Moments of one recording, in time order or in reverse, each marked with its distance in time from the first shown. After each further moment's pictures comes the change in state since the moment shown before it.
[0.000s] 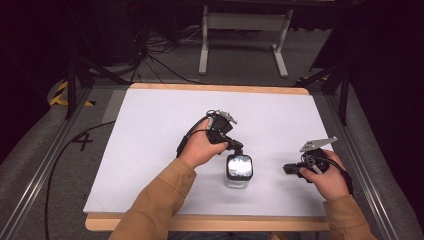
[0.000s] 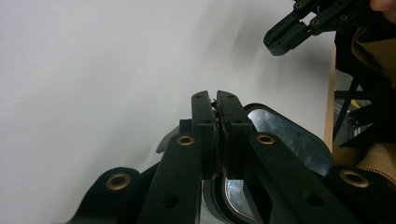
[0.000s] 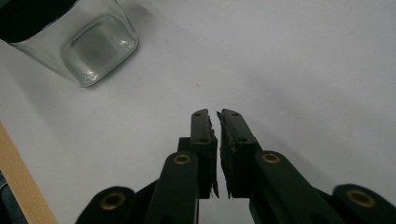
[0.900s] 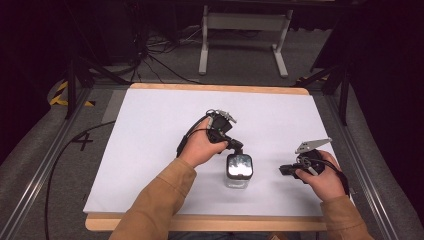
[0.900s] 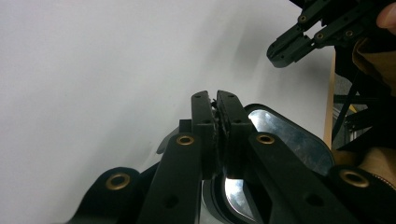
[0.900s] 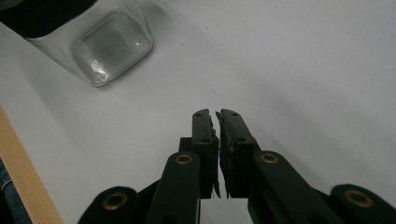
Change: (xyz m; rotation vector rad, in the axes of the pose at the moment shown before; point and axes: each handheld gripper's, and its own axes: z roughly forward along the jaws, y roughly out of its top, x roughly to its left) left arm 0.004 0.000 0.001 -0.006 -0.008 -0.025; right arm 0.011 0.005 0.006 0.005 0.012 -0.042
